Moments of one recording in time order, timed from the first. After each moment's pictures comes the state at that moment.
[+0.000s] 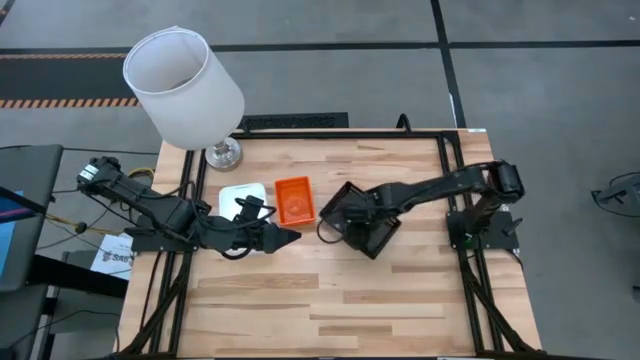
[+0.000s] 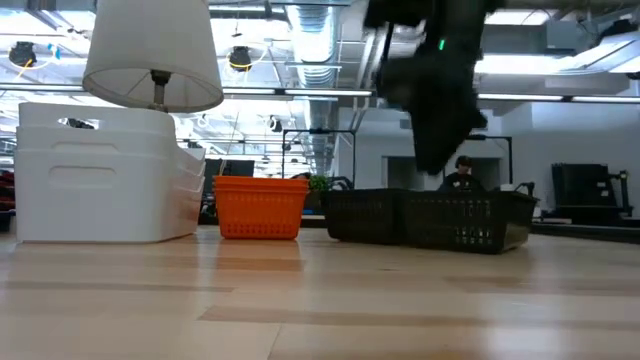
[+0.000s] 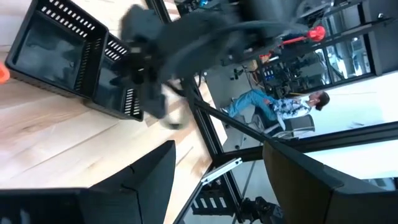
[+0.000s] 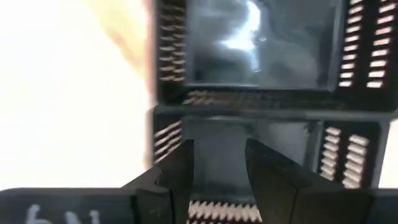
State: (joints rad) left arm -0.45 1.22 1.12 -0.29 -0.54 -1.38; right arm 0.06 1.72 1.25 -0.87 0.08 0.74
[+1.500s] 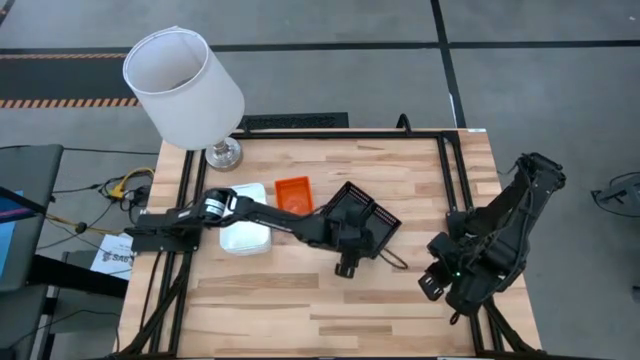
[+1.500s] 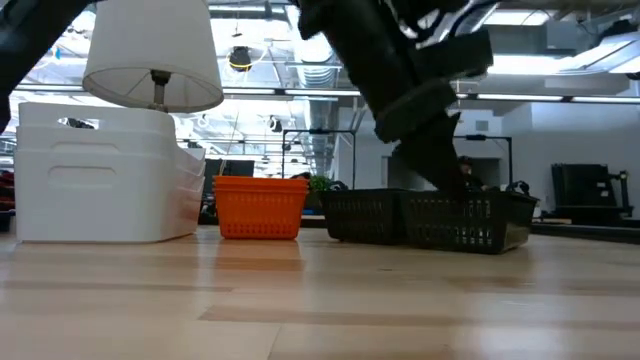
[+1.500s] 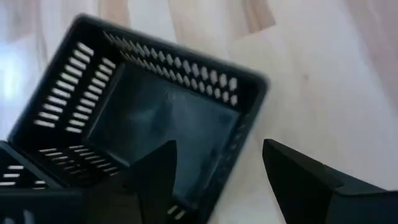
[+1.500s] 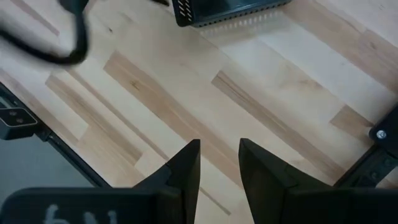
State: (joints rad) left arm -0.17 2.27 1.85 -0.52 -0.18 0.20; right arm 0.91 1.33 1.26 -1.36 0.34 1.81
